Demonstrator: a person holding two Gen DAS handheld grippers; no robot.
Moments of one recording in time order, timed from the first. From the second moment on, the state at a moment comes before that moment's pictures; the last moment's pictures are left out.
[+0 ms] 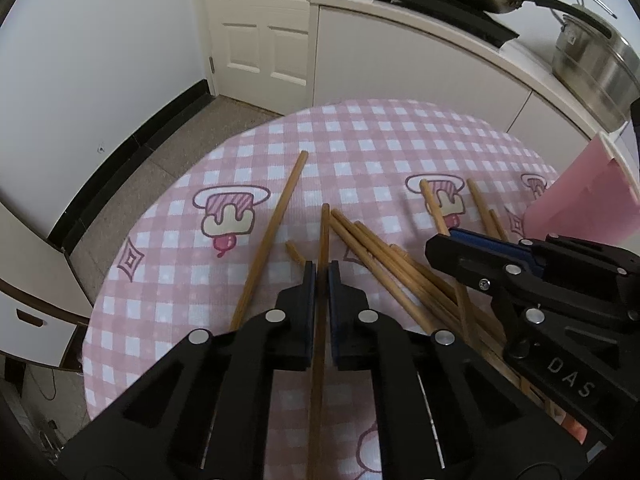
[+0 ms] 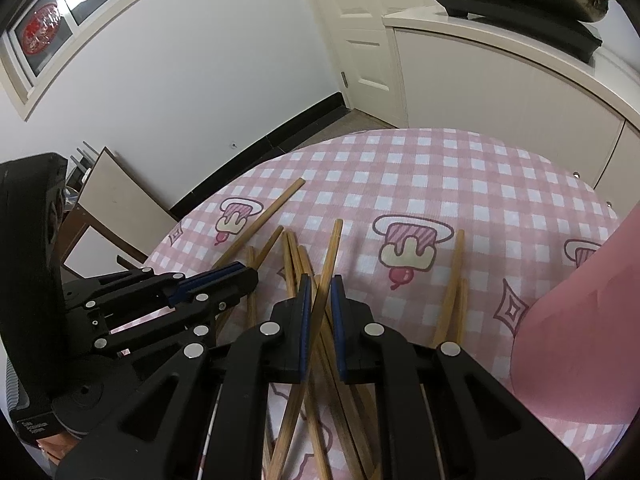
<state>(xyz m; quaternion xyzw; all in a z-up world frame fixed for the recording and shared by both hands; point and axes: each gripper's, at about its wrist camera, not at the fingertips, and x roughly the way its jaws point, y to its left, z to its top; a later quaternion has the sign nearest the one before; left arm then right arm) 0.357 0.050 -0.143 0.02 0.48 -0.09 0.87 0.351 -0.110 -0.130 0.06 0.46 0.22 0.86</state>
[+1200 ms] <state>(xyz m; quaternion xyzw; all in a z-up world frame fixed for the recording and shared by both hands) 0.346 0.049 -0.117 0.00 0.46 -0.10 0.88 0.378 -0.101 -0.148 0.05 0.50 0.19 0.84</state>
